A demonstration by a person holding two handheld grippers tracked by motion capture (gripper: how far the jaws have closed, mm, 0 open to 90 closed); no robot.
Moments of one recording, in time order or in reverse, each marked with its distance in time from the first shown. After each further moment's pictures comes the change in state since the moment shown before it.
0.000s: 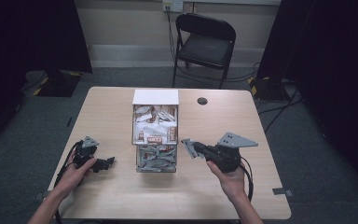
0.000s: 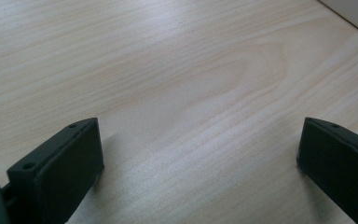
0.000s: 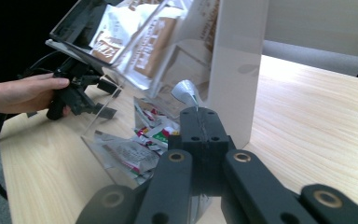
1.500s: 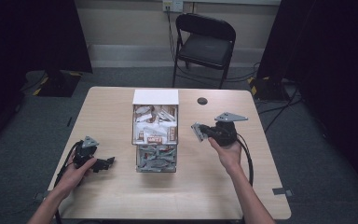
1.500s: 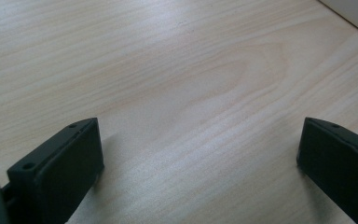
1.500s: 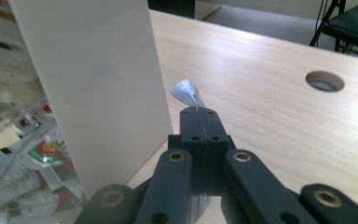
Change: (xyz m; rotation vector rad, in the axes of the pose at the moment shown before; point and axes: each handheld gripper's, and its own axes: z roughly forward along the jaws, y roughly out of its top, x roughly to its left) left arm 0.000 0.000 0.000 0.005 0.000 0.005; right arm -0.082 0.000 0.058 0.132 -0.140 0.044
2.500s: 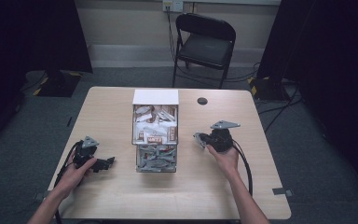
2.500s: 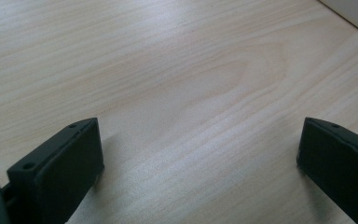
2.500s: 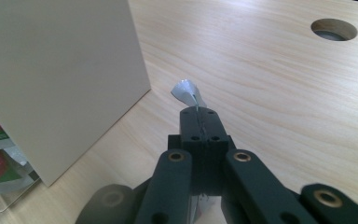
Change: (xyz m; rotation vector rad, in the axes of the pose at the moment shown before) left arm 0.000 0.000 0.000 -0.003 -0.002 -0.005; right arm -0.011 -0.038 0.030 0.100 -0.037 -0.010
